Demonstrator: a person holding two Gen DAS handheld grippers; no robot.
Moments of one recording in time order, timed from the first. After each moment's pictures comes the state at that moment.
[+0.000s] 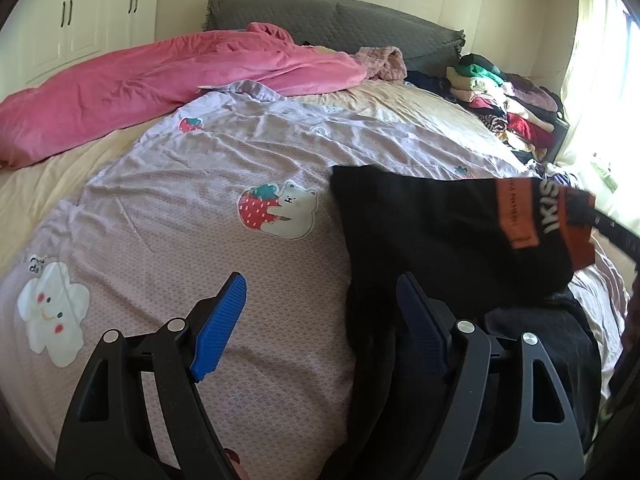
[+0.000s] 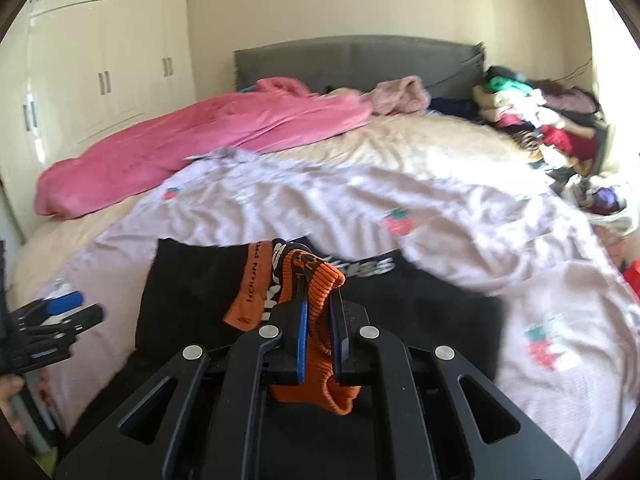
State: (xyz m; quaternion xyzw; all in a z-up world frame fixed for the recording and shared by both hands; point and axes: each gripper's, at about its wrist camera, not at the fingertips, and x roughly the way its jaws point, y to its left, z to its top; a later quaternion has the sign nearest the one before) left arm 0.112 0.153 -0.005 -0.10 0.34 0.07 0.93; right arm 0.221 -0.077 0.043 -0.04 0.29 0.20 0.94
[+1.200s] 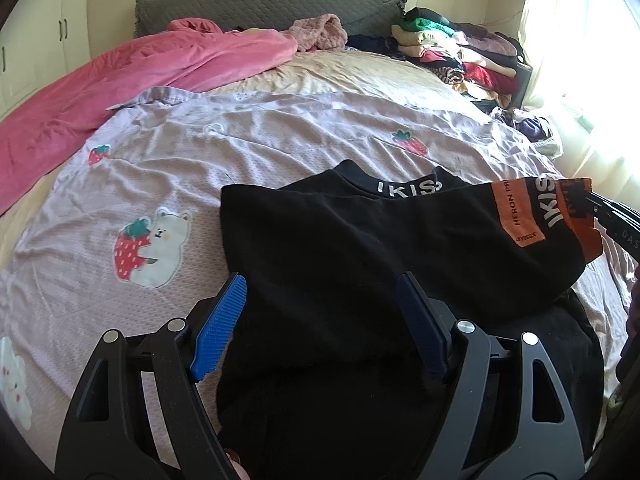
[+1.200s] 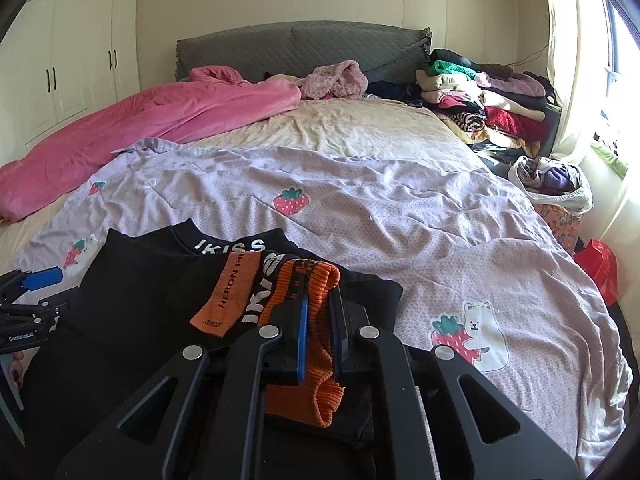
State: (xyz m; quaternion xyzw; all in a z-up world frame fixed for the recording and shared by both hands) left arm 0.203 0.065 -0.018 -0.03 0.38 -0.01 0.92; right arm 0.256 -0.158 0.011 -0.04 0.32 0.11 0.94
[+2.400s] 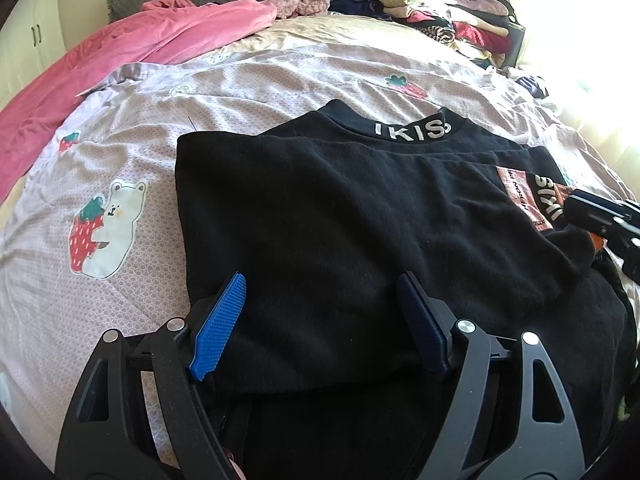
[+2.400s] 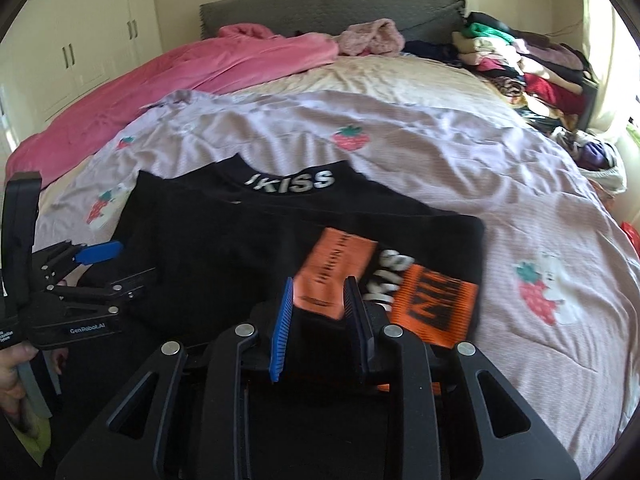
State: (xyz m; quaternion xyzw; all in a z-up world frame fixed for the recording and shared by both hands) left arm 0.228 0.057 -0.066 0.00 0.44 -0.04 0.90; right arm 0.253 -0.105 -0.037 -0.05 0.39 0.17 0.90
